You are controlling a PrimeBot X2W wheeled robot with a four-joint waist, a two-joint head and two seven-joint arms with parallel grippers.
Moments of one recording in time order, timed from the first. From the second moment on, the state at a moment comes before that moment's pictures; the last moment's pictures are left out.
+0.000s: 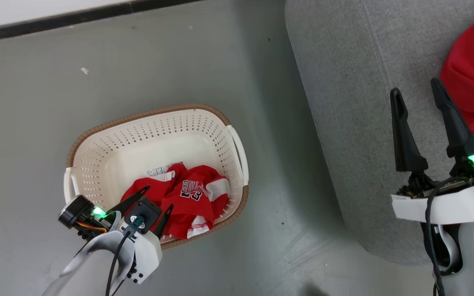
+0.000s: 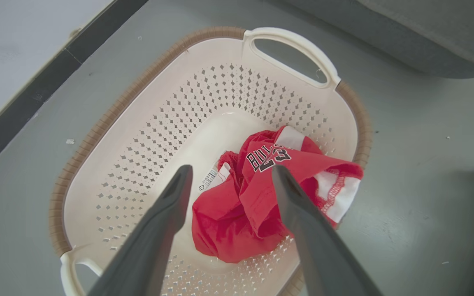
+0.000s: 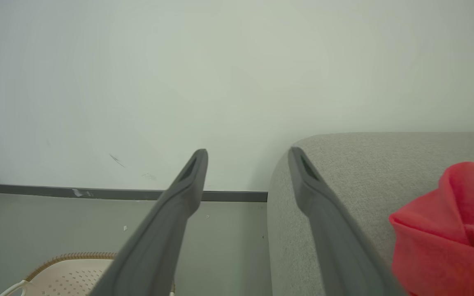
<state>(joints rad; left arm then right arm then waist) -0.47 0.21 -0.55 0.55 -0.04 -0.07 -0.06 -0.22 -0.04 -0.02 -0.22 0.08 0.12 -0.26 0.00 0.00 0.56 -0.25</state>
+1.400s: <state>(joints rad) -0.61 0.26 -0.66 0.74 0.06 -0.11 -0.04 -0.40 -0.04 0.04 -0.19 0.17 0.12 -0.26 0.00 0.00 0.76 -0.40</state>
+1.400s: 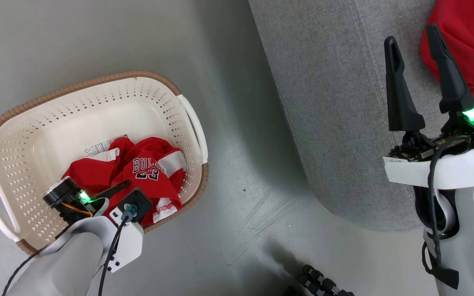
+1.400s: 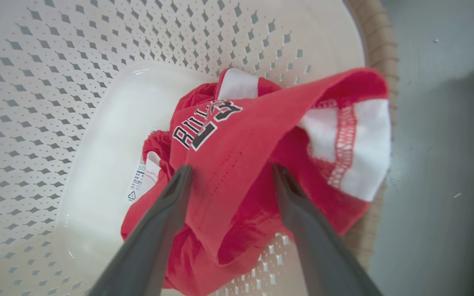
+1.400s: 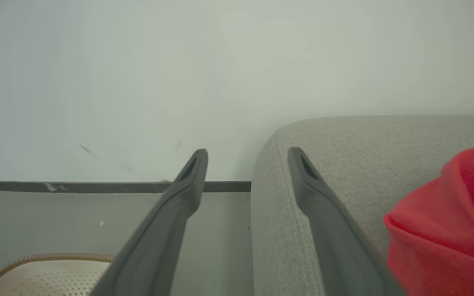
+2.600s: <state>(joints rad) -0.66 0.19 -0.42 0.60 -0.15 0.00 -0.25 -0.48 -0.04 0.05 -0.15 0.14 0.12 -0.26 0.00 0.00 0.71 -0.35</state>
